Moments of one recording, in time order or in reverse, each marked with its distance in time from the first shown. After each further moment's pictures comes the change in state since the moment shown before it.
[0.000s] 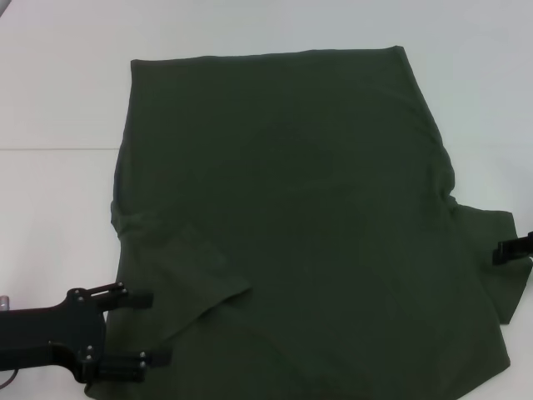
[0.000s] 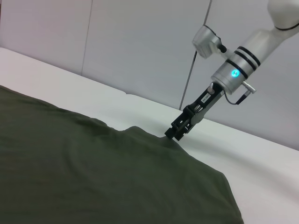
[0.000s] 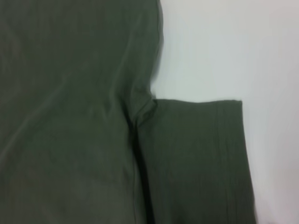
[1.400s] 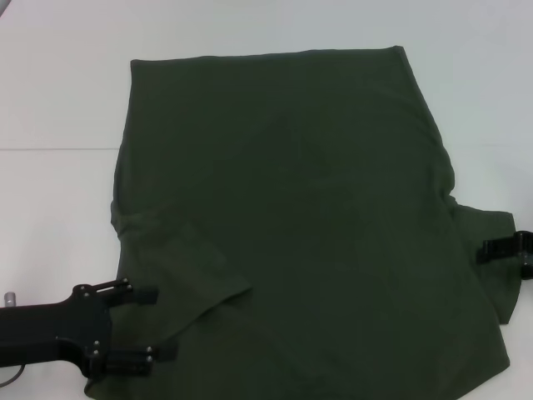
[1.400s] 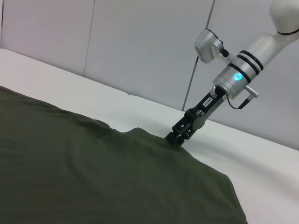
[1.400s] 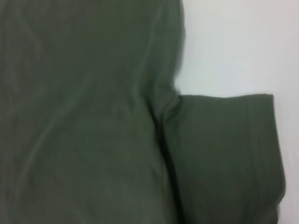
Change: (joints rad) left arm -0.008 -0.009 0.000 0.000 0.000 -0.018 -0.001; right arm 0.007 -0.012 0.005 0.068 0.073 0.014 -0.017
